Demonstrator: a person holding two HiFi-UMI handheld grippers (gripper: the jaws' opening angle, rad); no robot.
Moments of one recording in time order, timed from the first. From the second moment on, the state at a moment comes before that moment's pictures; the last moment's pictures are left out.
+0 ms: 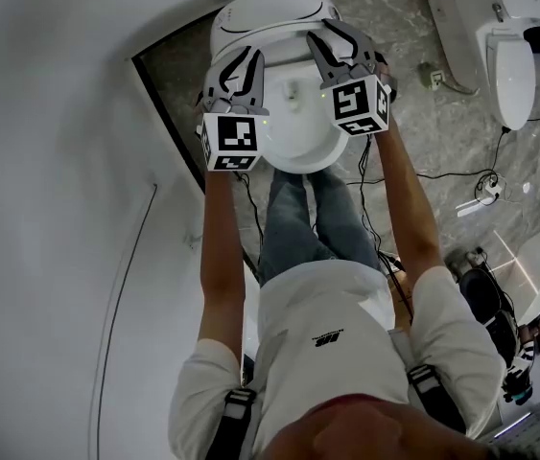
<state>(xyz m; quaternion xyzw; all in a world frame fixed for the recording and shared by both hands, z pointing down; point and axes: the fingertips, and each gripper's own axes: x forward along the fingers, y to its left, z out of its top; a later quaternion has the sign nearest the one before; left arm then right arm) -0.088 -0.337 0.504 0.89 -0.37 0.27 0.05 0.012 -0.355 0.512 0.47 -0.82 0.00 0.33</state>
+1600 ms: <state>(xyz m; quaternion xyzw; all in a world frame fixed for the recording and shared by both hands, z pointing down) -0.086 -0.281 0.519 0.88 -0.36 0.31 0.05 0.015 -0.277 0.504 0.46 -0.83 -0.01 0.31</state>
